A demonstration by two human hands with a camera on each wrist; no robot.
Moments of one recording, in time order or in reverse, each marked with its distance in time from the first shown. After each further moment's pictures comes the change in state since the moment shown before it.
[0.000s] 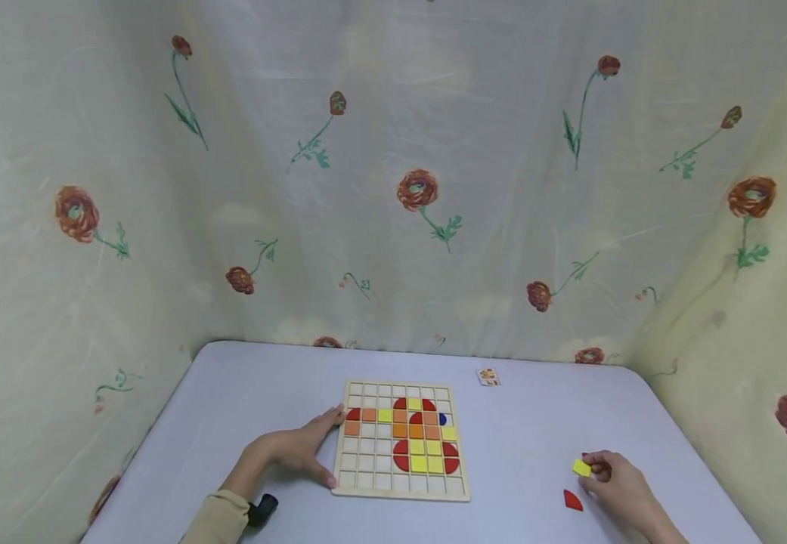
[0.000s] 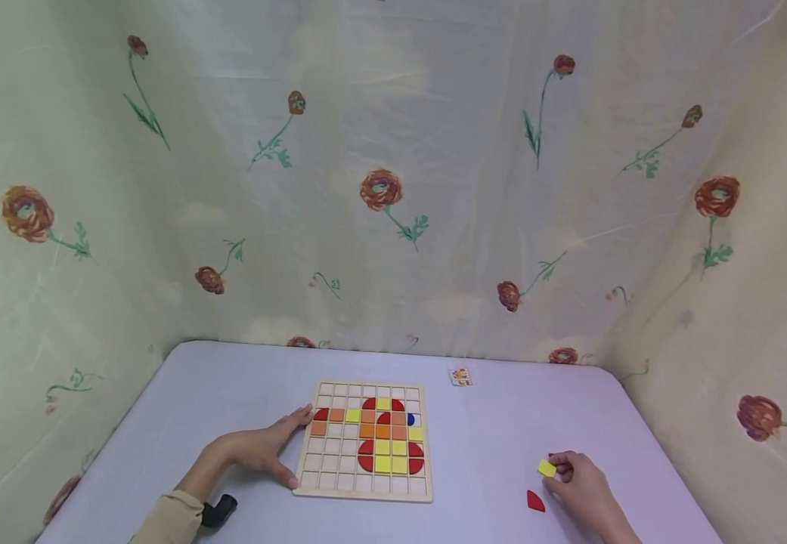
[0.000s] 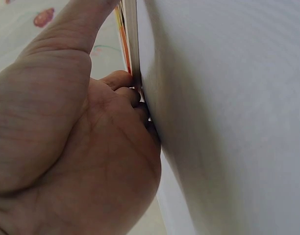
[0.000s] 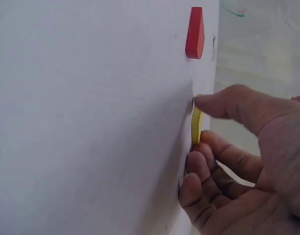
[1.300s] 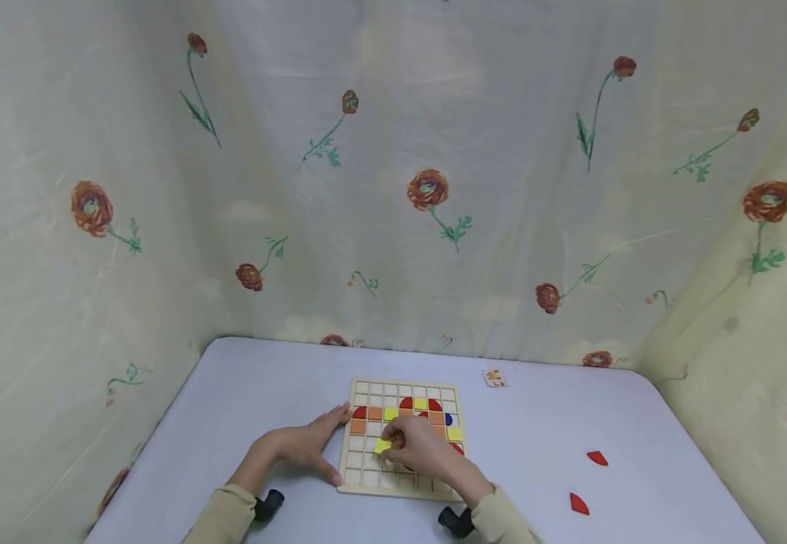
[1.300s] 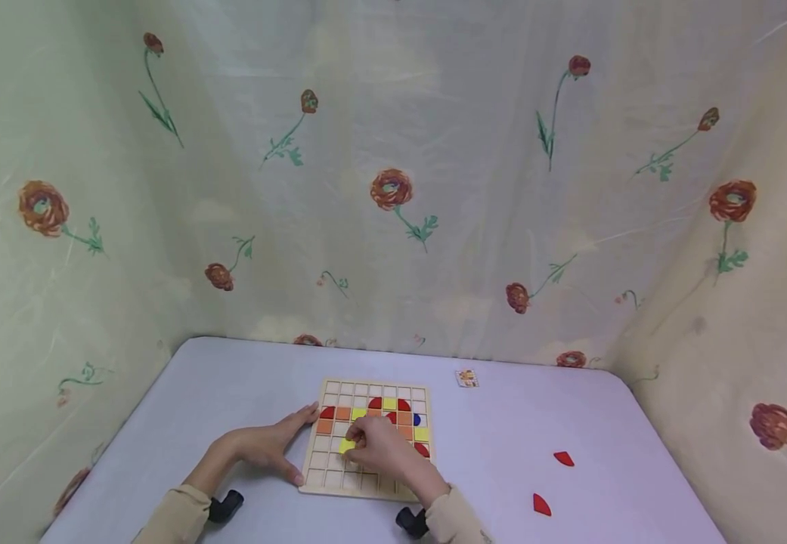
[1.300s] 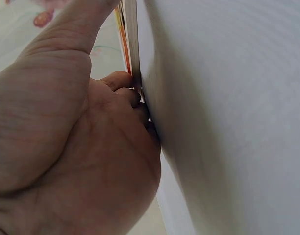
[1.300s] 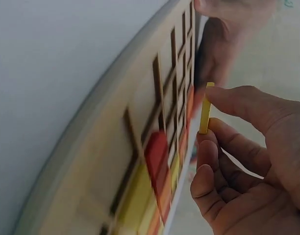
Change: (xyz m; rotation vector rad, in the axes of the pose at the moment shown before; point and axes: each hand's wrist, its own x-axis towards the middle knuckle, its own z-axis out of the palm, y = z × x) left_hand -0.001 -0.002 -0.003 -0.001 -0.014 0.008; right_hand 0.022 -0.272 0.132 0.140 -0.369 -0.518
